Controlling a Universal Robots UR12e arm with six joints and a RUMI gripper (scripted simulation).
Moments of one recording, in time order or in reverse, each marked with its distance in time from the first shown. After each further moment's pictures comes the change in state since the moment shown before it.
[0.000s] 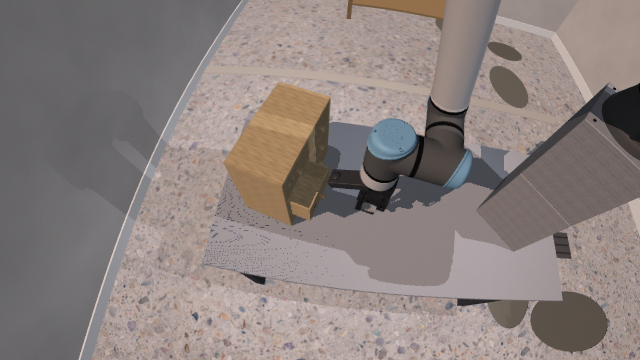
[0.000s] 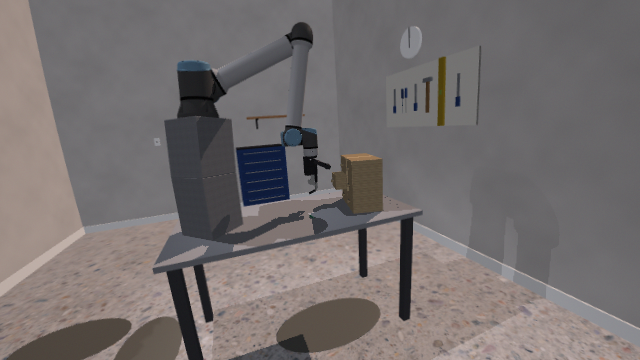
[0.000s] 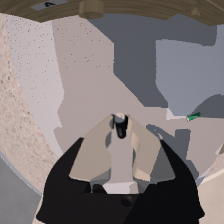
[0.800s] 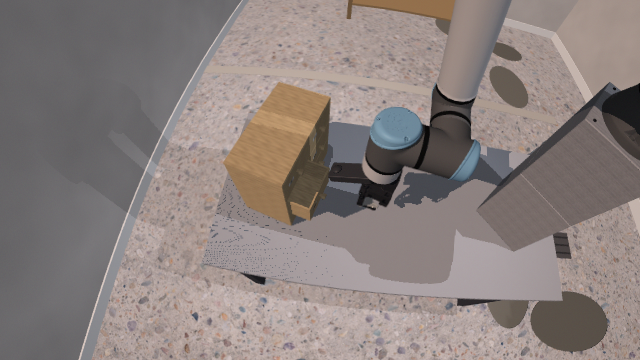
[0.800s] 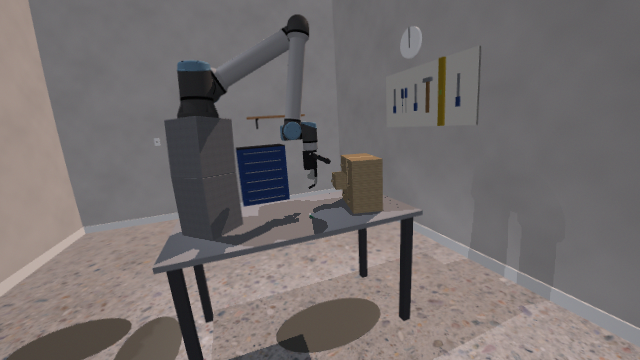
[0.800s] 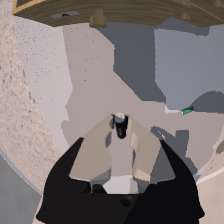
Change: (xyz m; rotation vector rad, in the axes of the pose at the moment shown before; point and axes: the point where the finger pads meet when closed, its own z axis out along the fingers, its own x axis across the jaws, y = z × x) arm 0.000 0.000 -0.035 0.000 0.000 0.000
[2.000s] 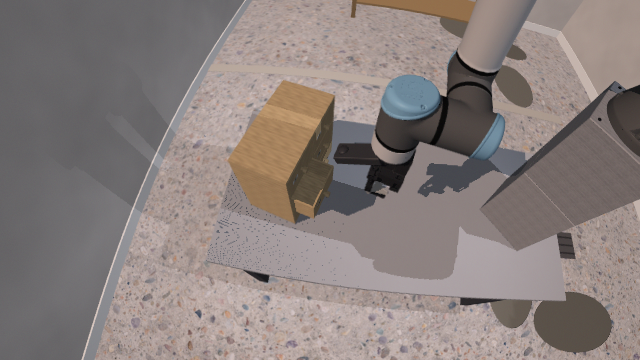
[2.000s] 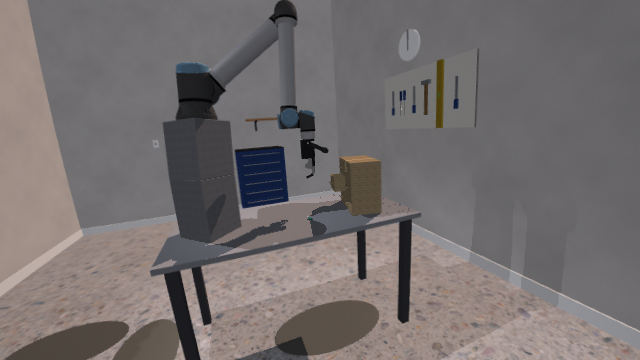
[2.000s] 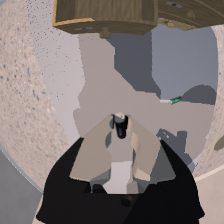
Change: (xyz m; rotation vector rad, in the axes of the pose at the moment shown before) arm 0.000 0.000 -0.079 0.000 0.000 0.000
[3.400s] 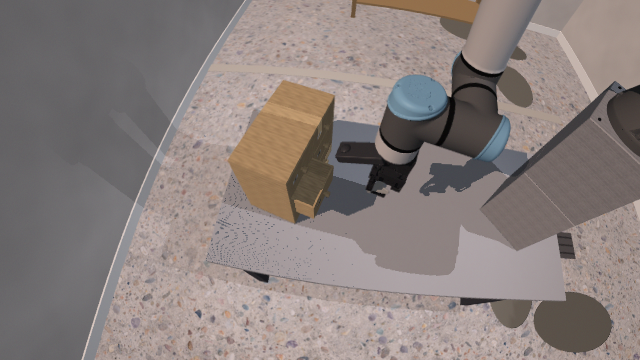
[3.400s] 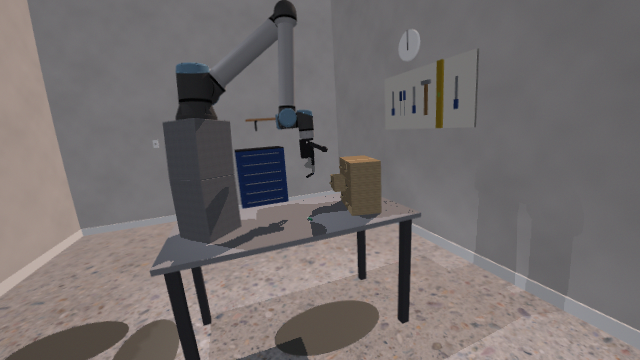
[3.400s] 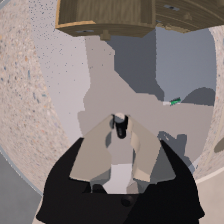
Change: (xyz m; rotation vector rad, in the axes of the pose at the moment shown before) arm 0.000 0.000 -0.006 0.031 0.000 0.000
